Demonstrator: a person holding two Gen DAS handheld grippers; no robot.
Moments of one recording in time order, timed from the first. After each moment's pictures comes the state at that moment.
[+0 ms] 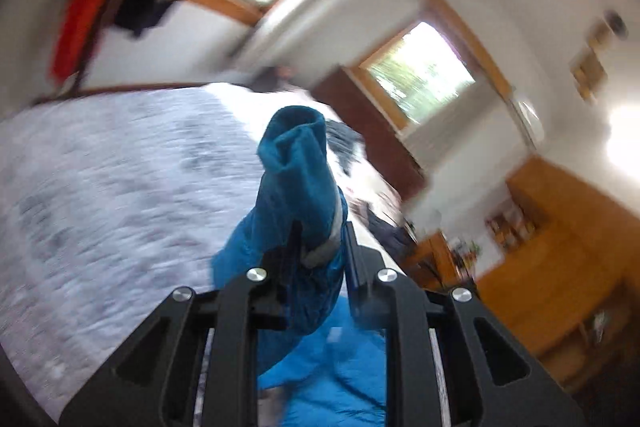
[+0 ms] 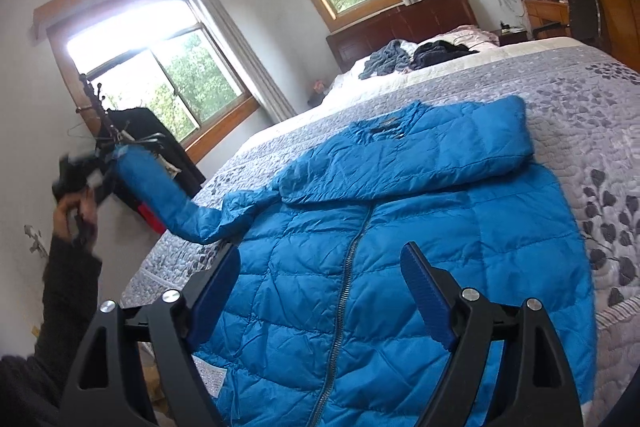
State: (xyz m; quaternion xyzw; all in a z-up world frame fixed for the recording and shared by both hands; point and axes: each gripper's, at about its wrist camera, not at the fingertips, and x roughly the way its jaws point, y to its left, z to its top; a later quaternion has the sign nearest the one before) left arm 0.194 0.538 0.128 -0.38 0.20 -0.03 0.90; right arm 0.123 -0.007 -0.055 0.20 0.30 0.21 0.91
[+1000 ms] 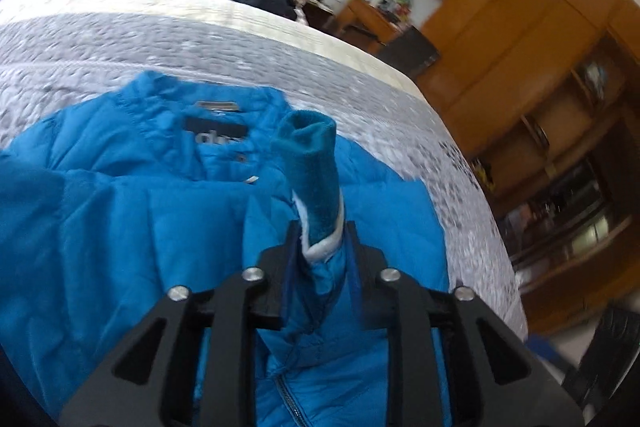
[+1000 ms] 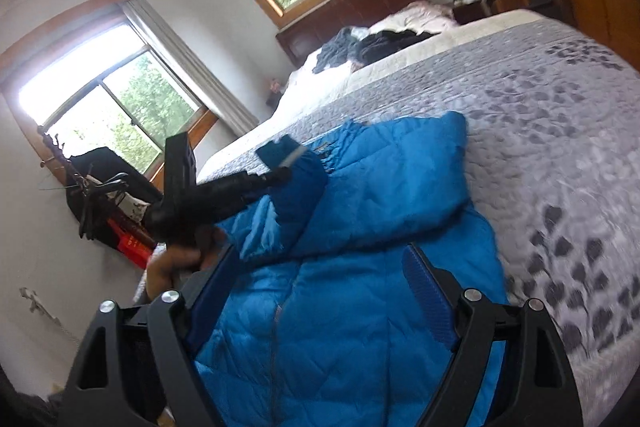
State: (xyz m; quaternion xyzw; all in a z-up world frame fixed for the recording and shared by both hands) left arm 0.366 0.177 -0.065 -0.16 0.45 -0.30 0.83; right arm 0.217 -0.091 -0.039 0.26 0.35 0.16 0.89
